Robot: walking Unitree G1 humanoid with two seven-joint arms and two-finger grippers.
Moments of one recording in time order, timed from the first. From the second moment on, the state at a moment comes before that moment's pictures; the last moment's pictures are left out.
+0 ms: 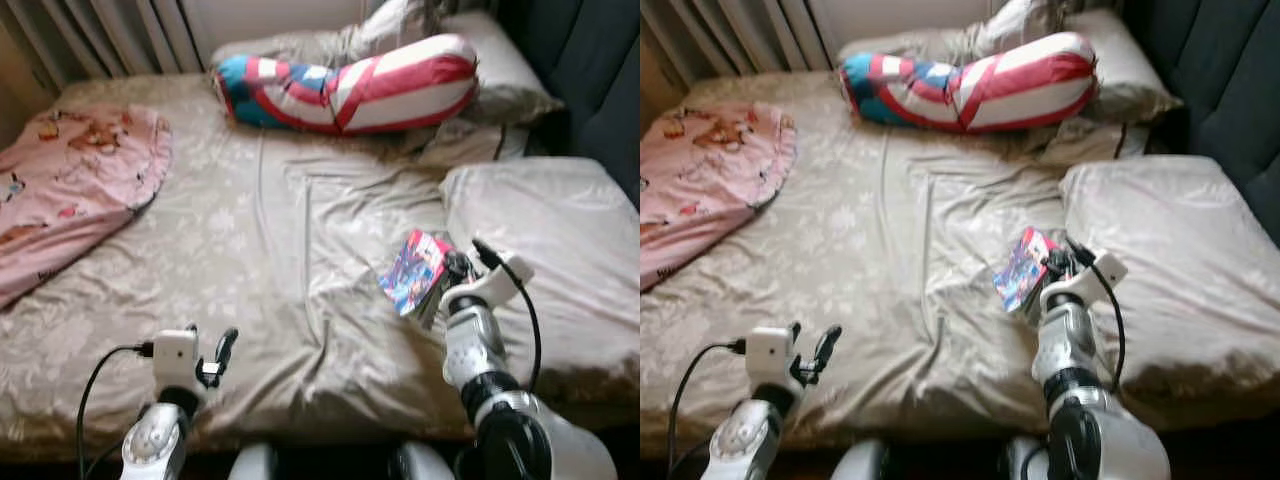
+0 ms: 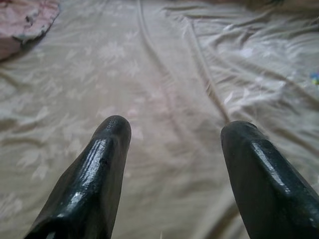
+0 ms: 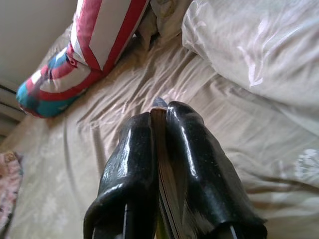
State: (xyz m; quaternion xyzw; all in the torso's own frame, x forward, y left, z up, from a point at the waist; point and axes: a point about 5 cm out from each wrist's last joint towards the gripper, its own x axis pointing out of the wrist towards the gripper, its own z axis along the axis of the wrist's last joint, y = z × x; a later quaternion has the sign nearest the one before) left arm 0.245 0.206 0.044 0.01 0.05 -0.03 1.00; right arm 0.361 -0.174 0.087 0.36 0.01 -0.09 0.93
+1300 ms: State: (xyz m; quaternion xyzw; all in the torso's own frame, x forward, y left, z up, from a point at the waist) left arm 0.214 0.201 0.060 0.02 0.09 -0.05 0.99; right arm 0.319 -0.218 0.031 0.46 0.08 -0.24 0.85
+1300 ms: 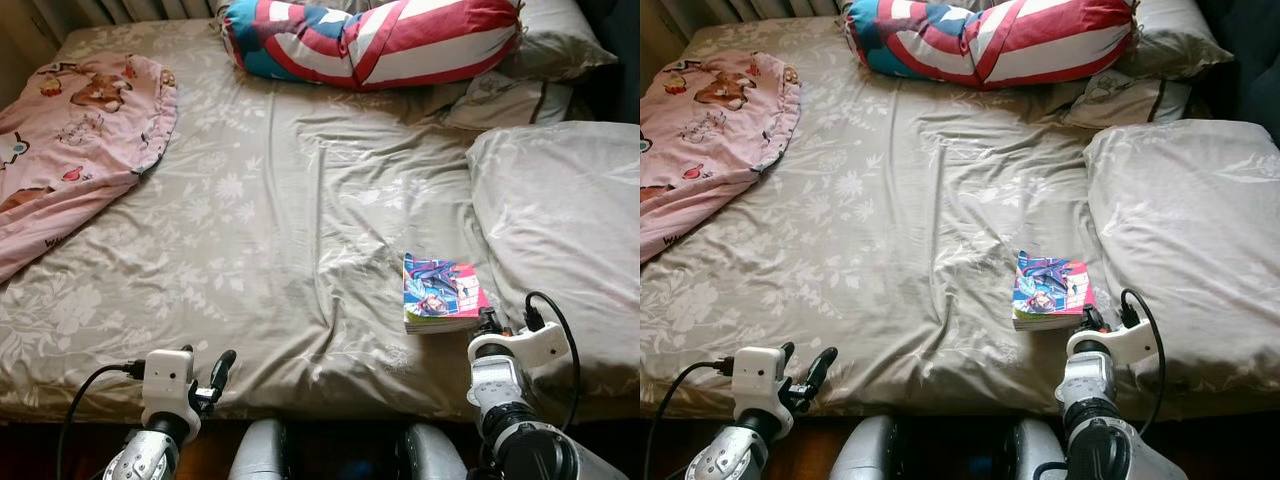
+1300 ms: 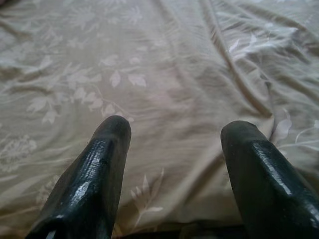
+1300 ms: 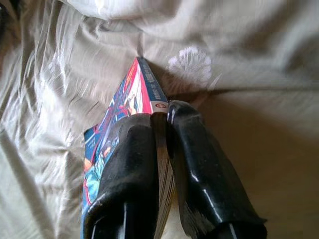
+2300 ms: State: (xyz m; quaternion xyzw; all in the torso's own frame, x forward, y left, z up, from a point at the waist) left arm 0.220 0.194 0.062 0.02 0.09 -0.06 0.99; right arm 0.322 -0.230 0.037 0.39 0.09 -0.24 0.88
